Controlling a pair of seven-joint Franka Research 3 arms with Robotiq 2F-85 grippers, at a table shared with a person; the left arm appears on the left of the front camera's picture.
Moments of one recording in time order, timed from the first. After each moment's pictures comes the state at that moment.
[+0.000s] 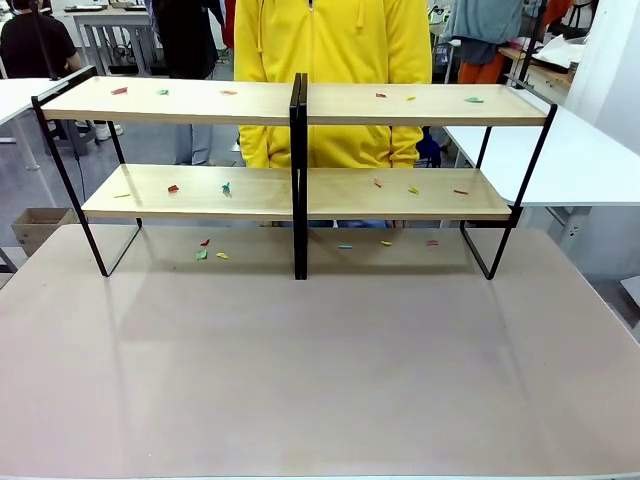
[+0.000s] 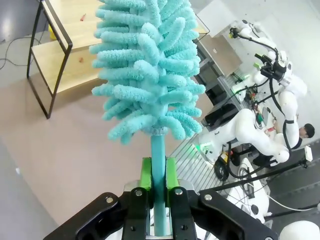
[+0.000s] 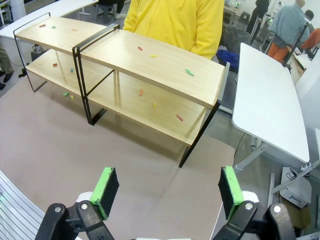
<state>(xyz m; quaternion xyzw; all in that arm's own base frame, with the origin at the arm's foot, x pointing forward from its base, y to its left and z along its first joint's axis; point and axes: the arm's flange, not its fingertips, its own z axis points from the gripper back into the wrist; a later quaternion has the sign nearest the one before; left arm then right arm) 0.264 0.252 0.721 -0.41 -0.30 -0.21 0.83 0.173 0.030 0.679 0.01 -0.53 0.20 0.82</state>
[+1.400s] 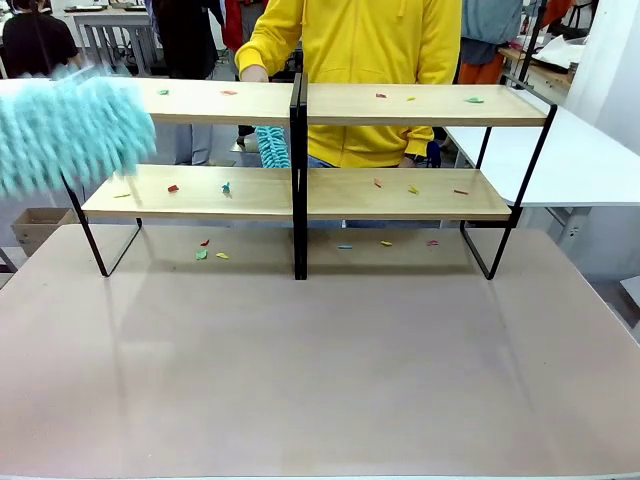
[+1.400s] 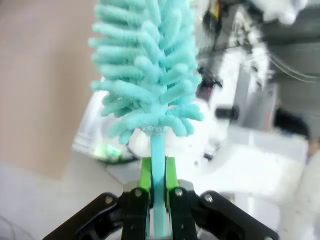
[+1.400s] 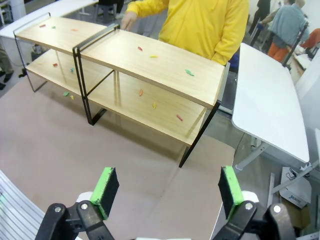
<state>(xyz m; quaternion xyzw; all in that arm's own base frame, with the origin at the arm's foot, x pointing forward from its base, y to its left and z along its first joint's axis) 0.258 0.117 0.638 -0.33 0.05 -0.47 0.82 0.173 0.030 0.679 0.01 -0.53 0.20 0.82</state>
